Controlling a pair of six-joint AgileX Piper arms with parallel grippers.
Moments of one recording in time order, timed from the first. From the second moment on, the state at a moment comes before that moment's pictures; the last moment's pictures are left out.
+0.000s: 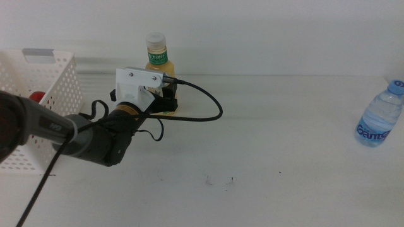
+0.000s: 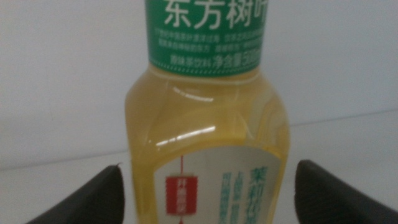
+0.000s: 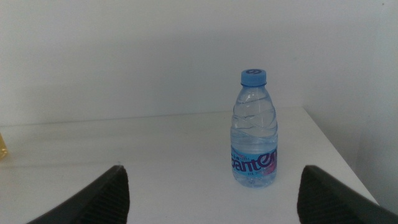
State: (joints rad) left arm -0.31 2.12 -0.98 0.01 -0.89 -0.10; right arm 0.00 0.00 0.00 0.01 0.15 0.06
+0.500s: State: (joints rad) left arm -0.29 2.26 -1.17 0.01 -0.88 -0.10; right arm 0.00 0.00 0.00 0.01 0.15 0.06
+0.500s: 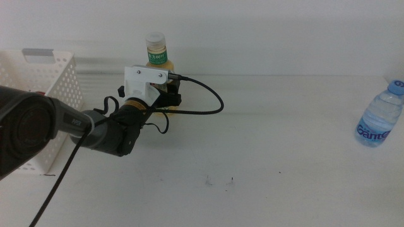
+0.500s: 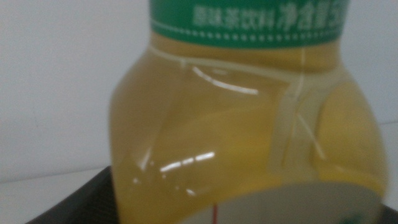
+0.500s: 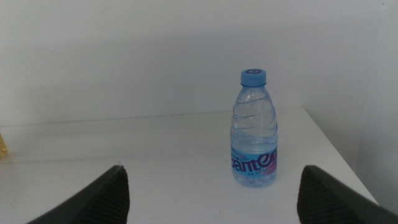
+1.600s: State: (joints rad) left arm -0.29 2.03 -0.89 -0.06 -0.89 -0.05; right arm 0.00 0.00 0.00 0.01 0.15 0.06
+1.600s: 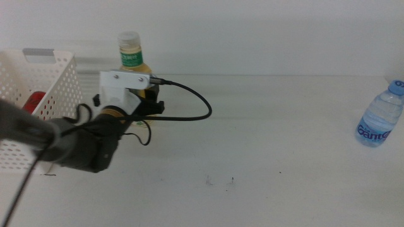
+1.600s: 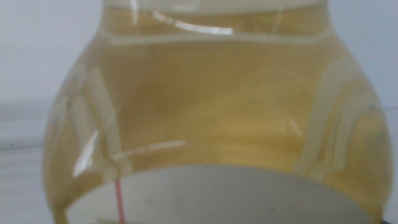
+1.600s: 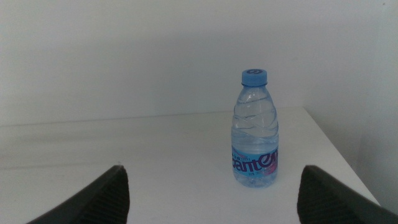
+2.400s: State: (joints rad) left arm -0.13 1.50 -1.34 -0.06 0.68 0.16; right arm 0.00 0.00 0.00 0.01 0.15 0.06
